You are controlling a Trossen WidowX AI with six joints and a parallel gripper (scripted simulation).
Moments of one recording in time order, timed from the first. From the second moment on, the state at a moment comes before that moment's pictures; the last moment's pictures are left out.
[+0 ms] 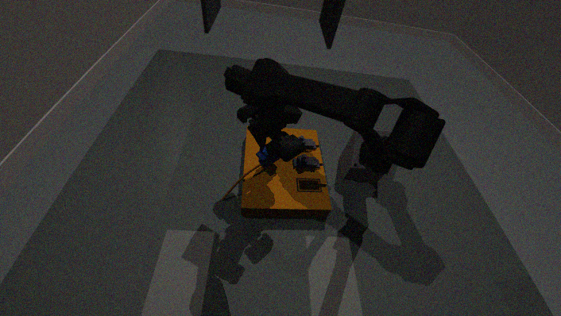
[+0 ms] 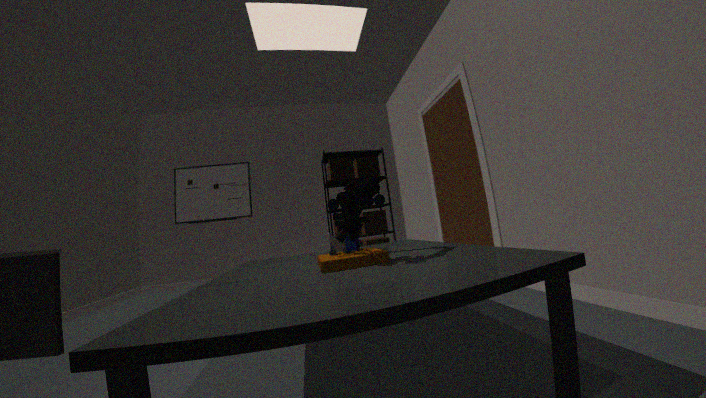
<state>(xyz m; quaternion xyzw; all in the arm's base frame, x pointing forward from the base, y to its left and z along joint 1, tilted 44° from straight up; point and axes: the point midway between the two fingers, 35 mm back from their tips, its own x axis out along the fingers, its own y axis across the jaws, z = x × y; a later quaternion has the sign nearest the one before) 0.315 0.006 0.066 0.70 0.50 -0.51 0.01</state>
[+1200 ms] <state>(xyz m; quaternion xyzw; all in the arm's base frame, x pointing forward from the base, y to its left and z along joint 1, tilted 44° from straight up) 0.278 0.040 0.108 0.70 0.51 -0.50 0.01</state>
